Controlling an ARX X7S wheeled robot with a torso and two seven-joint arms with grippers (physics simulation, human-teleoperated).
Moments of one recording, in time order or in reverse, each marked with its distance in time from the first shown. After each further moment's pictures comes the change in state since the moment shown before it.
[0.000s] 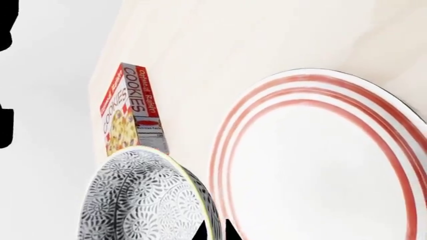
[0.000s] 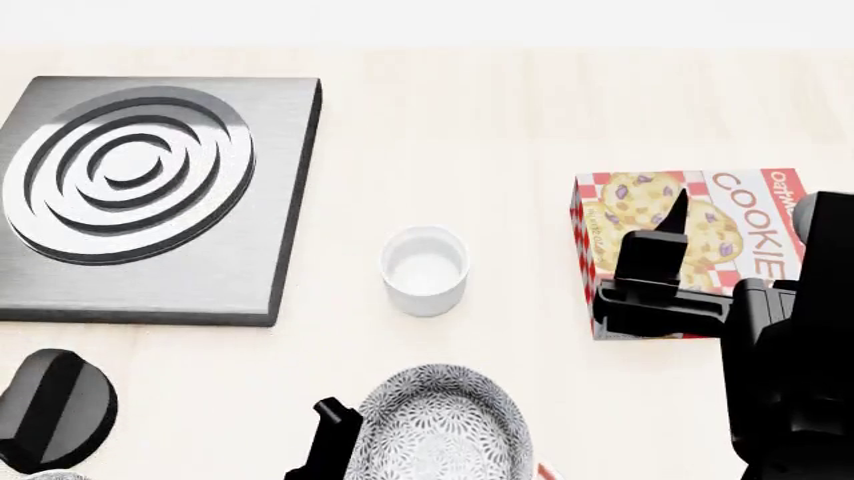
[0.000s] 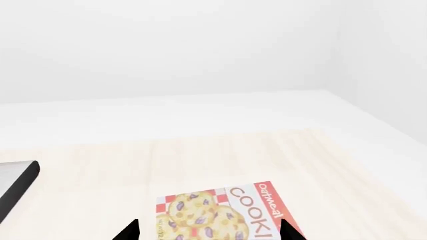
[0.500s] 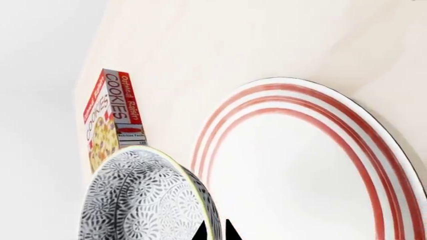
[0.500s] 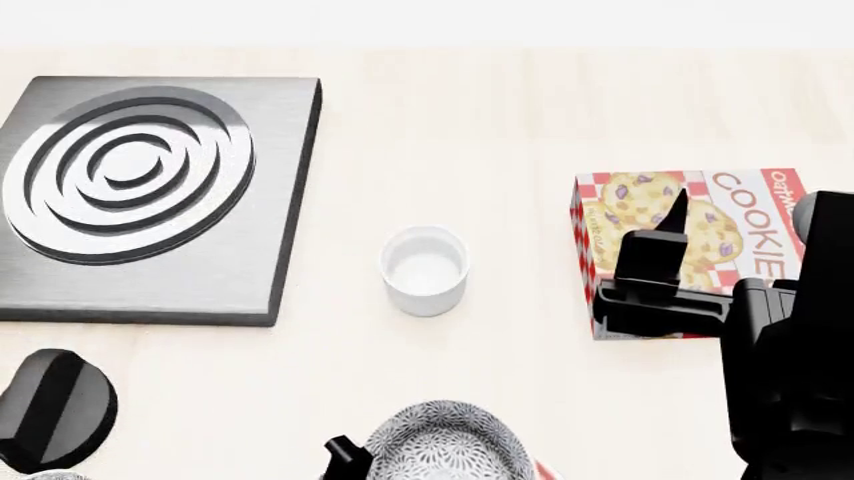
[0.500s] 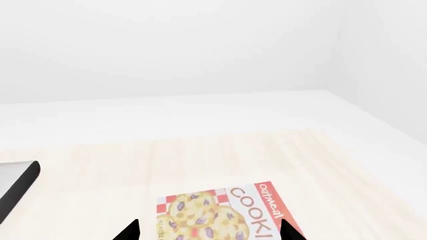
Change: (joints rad) left arm 0.034 0.023 0.051 0.011 0.017 -0.024 -0.025; right arm 0.000 0.005 -0.002 0.004 0.012 -0.005 0.009
